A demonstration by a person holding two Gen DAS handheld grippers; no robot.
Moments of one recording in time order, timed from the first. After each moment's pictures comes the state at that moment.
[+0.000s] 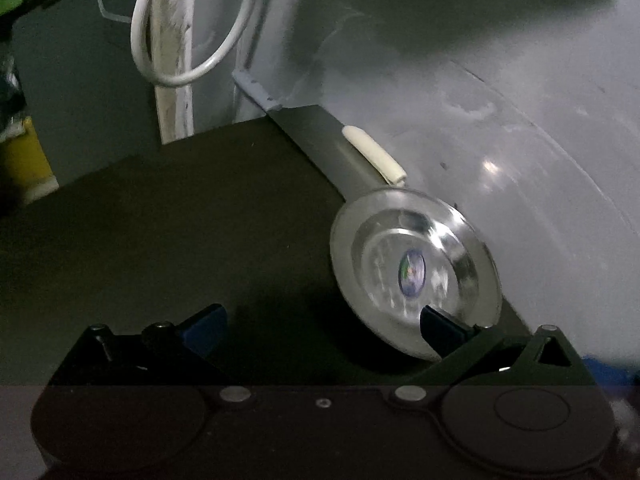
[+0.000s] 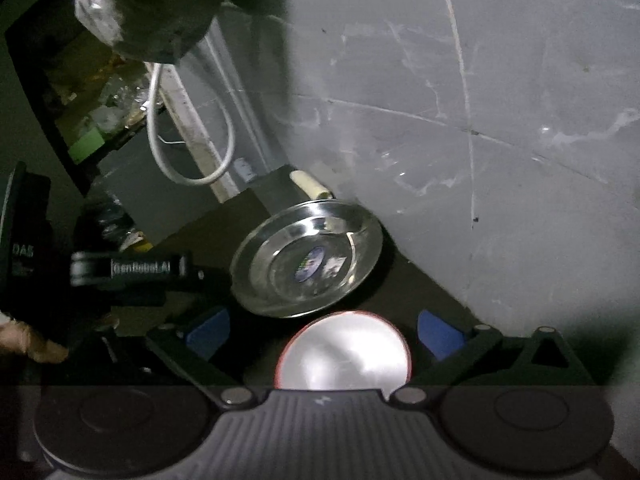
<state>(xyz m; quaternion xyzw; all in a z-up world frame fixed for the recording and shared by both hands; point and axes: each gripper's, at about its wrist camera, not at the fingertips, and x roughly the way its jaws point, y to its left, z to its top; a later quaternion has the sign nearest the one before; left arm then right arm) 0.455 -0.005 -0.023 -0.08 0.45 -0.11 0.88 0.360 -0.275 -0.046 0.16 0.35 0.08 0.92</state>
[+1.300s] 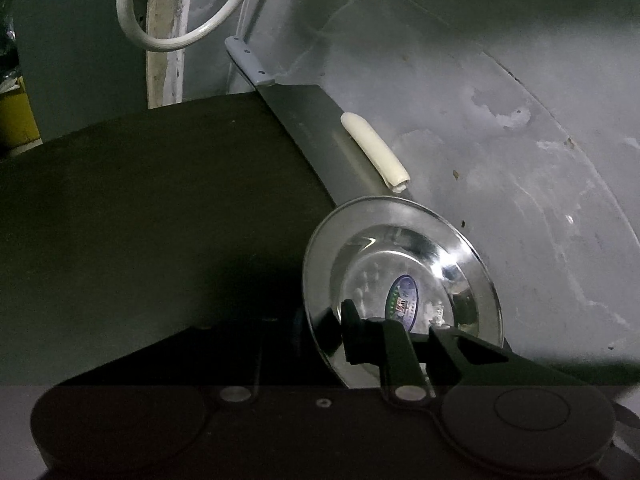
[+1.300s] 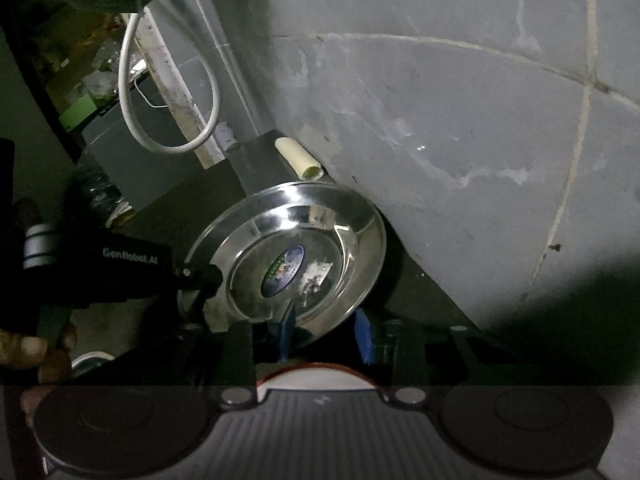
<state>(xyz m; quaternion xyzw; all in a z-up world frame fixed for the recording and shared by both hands) 0.485 -0.026 -0.045 -0.12 0.47 -0.11 0.87 0.425 -0.266 -0.085 0.14 0.39 0.10 0.90</state>
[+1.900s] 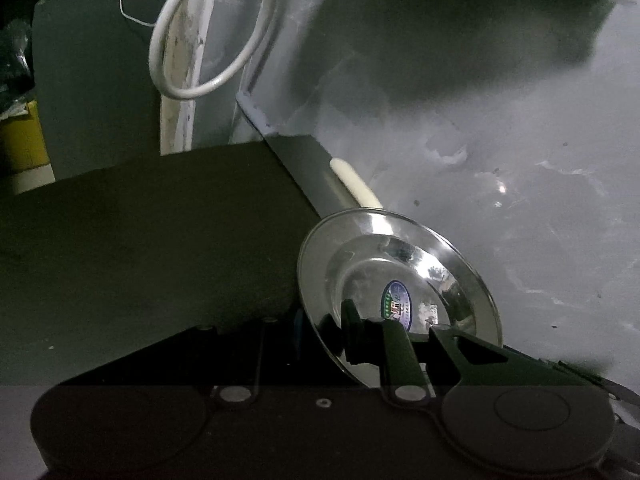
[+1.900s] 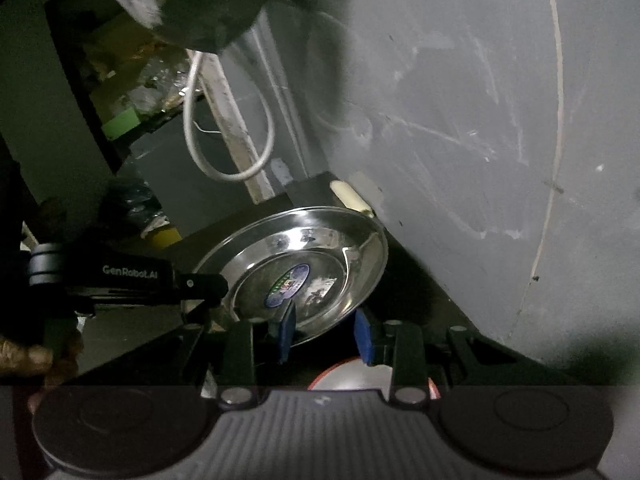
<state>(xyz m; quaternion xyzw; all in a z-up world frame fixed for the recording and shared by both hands) 0.423 0.000 0.004 -0.13 0.41 -0.12 0.90 0.374 -0.261 -0.033 0.12 0.33 0.15 0.92</state>
